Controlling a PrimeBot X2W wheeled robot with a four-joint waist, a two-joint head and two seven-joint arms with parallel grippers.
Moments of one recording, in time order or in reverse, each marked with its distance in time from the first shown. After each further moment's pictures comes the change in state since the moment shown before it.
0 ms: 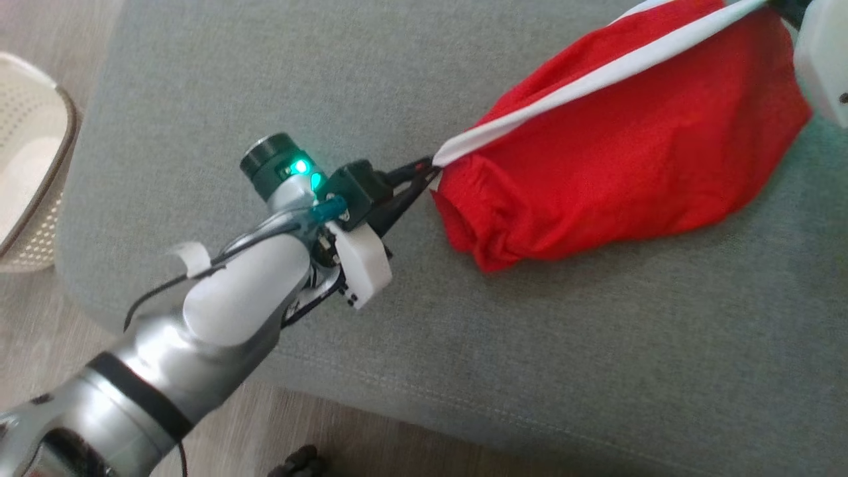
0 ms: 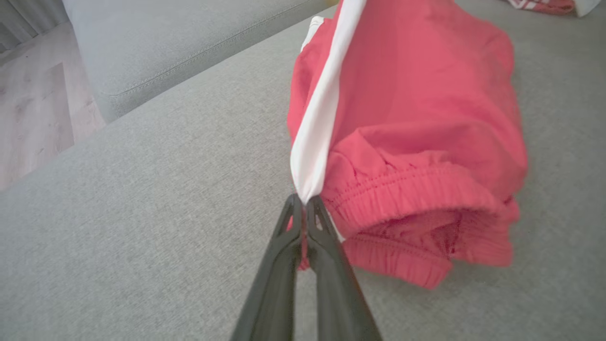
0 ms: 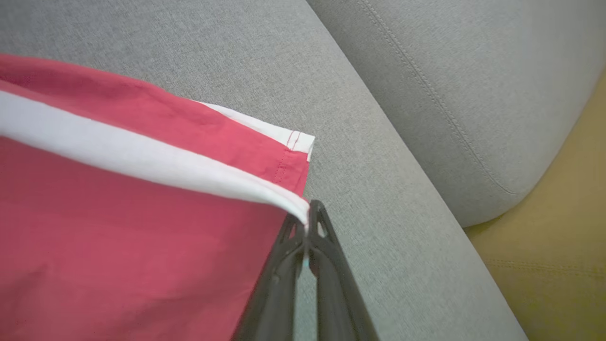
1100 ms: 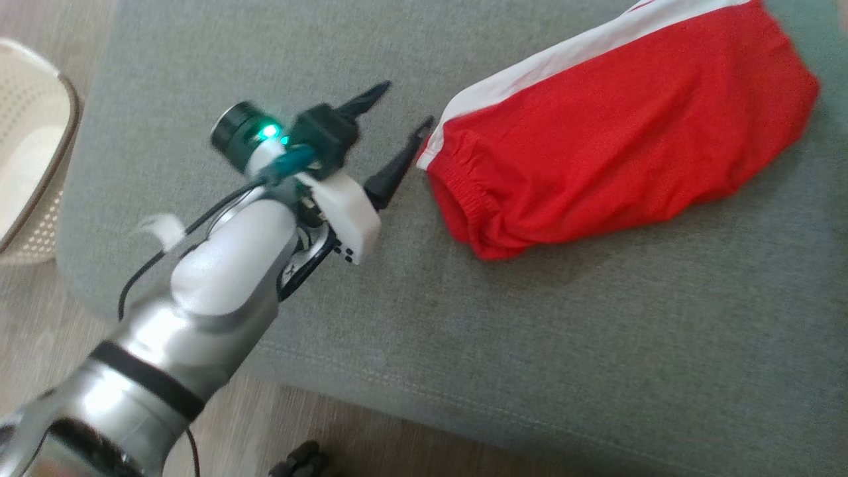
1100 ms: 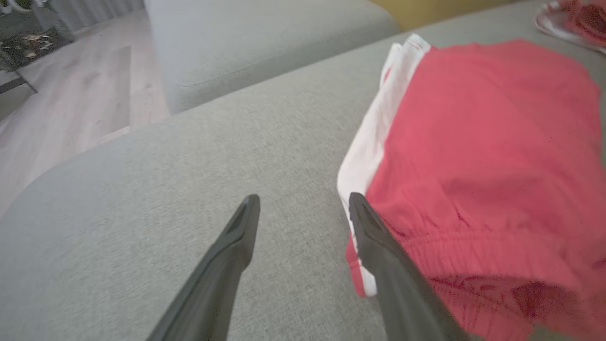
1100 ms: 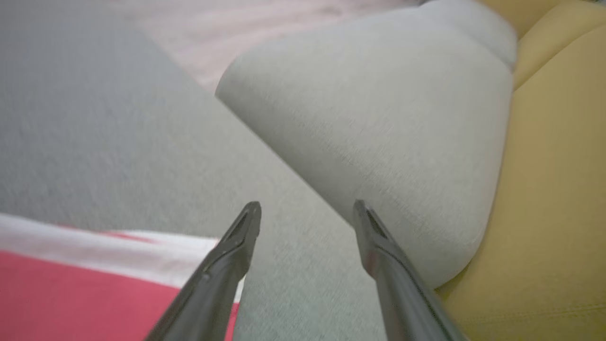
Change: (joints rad) left arm -0.026 -0.064 0.149 0.103 -0.035 0.036 -0.016; right arm -0.051 0.148 -0.086 0.361 -0.045 0.000 -0.403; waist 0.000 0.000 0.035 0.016
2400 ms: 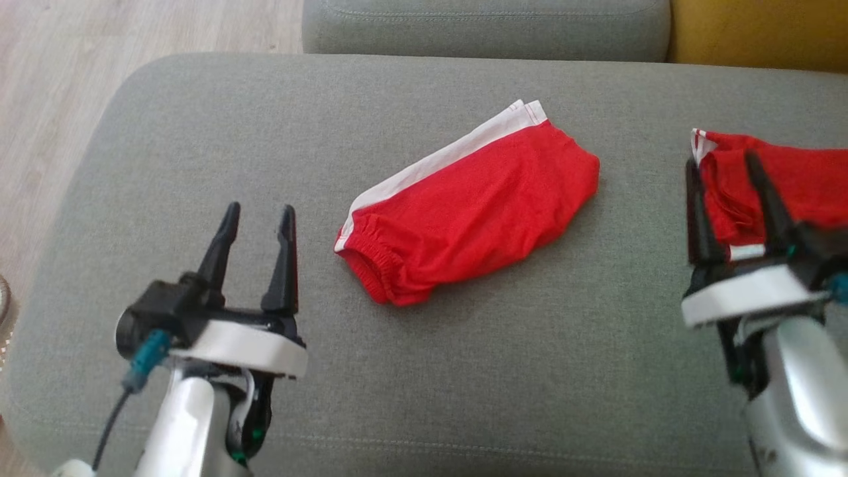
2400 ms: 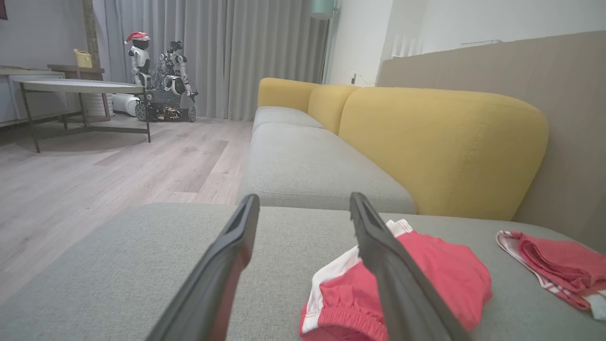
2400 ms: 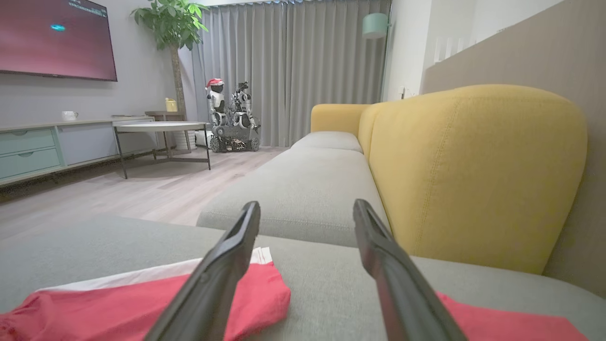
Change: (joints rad) left arm 0.721 -0.181 0.789 -0.454 0.272 0.026 0.000; right arm 1.093 0.501 -1.131 -0.426 -0.557 0.000 -0.392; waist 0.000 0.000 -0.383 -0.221
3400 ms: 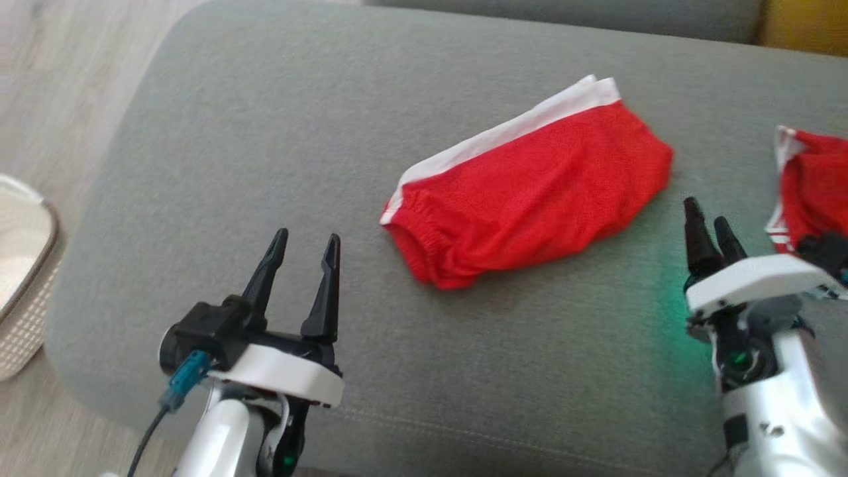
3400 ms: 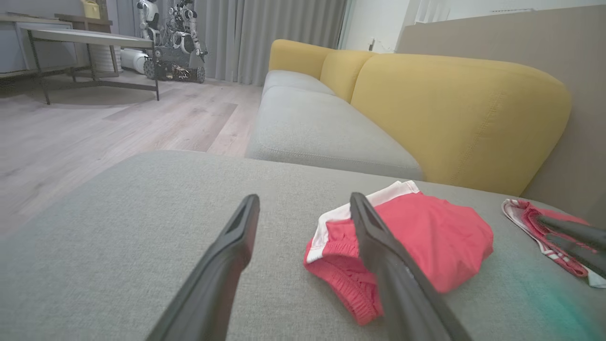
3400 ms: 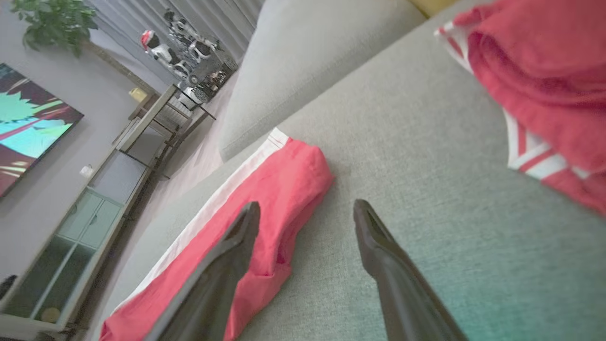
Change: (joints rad) left arm 0.061 -0.001 -0.110 -0.037 -0.032 0.019 0.000; right arm -0.025 0.151 -0.182 0.160 0.453 0.000 0.356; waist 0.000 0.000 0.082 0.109
